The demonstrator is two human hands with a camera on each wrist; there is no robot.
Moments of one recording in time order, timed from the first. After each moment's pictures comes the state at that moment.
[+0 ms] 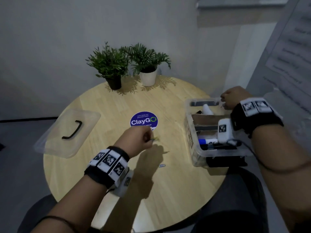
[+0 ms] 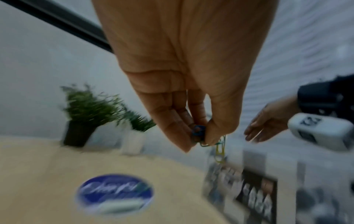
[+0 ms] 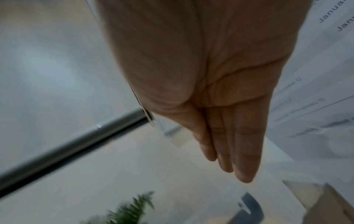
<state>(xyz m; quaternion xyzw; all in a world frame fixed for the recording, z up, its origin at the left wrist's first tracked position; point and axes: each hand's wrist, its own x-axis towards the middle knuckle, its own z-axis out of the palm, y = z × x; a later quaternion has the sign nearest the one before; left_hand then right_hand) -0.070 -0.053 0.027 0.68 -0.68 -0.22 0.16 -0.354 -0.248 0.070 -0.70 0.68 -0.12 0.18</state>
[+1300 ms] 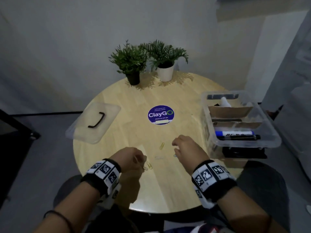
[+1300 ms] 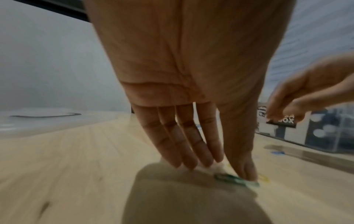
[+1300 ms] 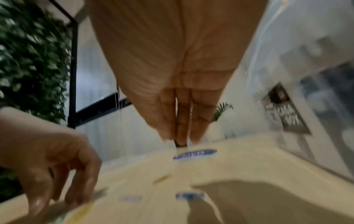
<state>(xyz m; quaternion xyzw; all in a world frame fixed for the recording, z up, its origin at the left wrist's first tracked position) -0.011 0.022 -0.035 0.73 -0.61 -0.30 -0.06 -0.237 -0.057 -0.038 -0.88 0.42 -0.08 0.20</state>
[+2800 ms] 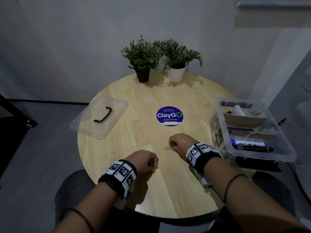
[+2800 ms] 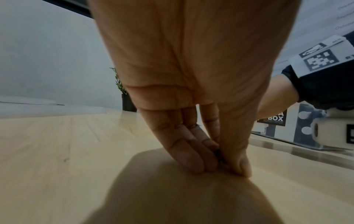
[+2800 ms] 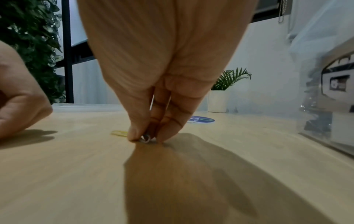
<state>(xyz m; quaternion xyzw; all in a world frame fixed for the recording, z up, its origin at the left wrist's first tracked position) -0.021 0.019 -0.052 0.69 -0.65 -0.33 0.00 -0.174 -0.112 -0.052 -0.89 0.38 0.11 0.21</state>
